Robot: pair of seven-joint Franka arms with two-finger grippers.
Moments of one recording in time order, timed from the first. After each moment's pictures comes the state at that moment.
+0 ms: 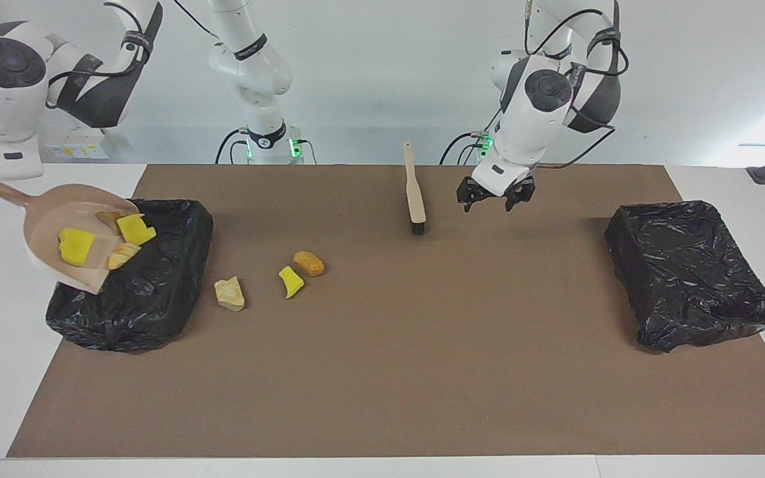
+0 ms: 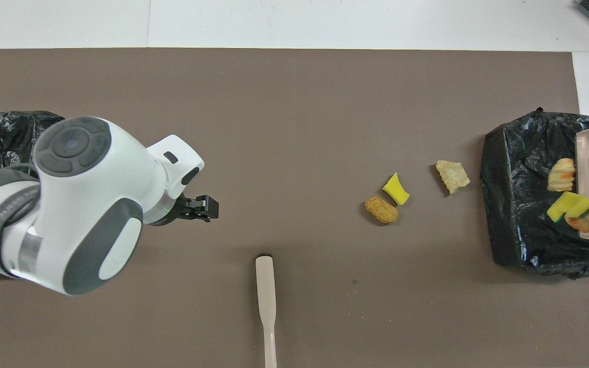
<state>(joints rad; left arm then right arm) -0.24 0.01 -0.17 -1.86 -0.07 1.75 -0.34 -0.45 0.06 0.13 -1.71 -0.83 1.86 -1.53</state>
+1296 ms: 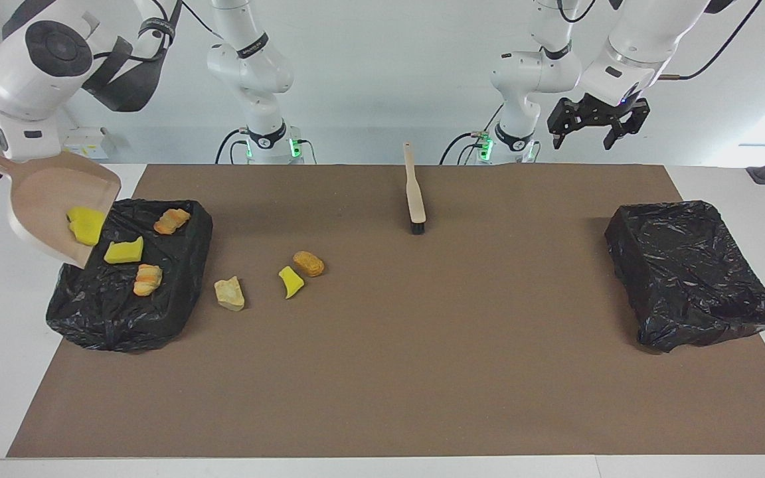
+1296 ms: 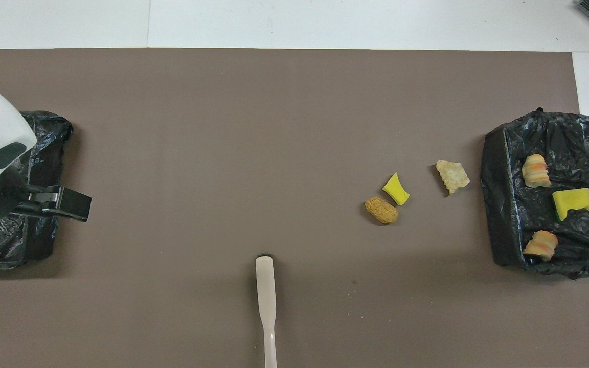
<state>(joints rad) -0.11 -0.07 -0.12 -1.54 0.01 1.35 -0.12 -0.35 0.01 0.13 -1.68 -1.00 1.72 -1.58</state>
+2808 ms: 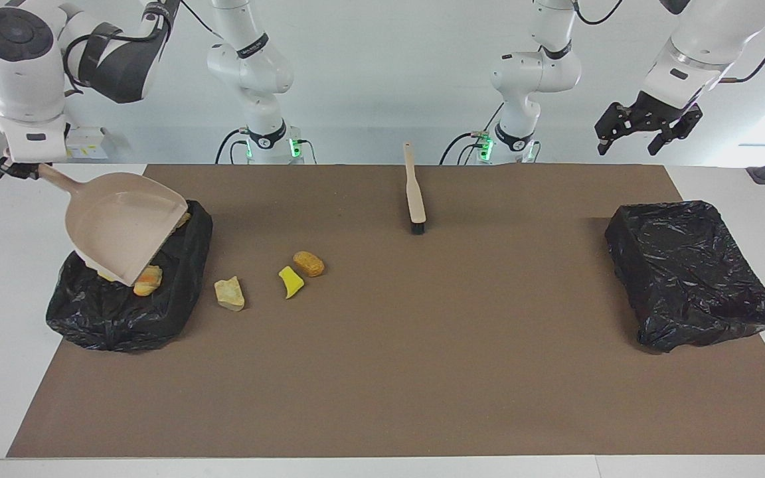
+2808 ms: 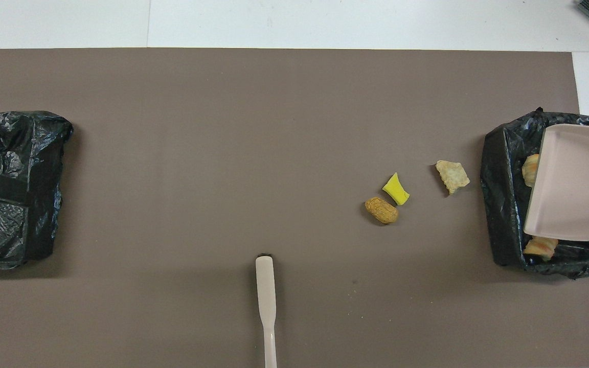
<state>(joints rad) -0.05 -0.07 -0.03 -1.54 0.01 1.40 0.01 -0.35 0.01 0.13 -1.68 -0.54 1.61 -1.32</state>
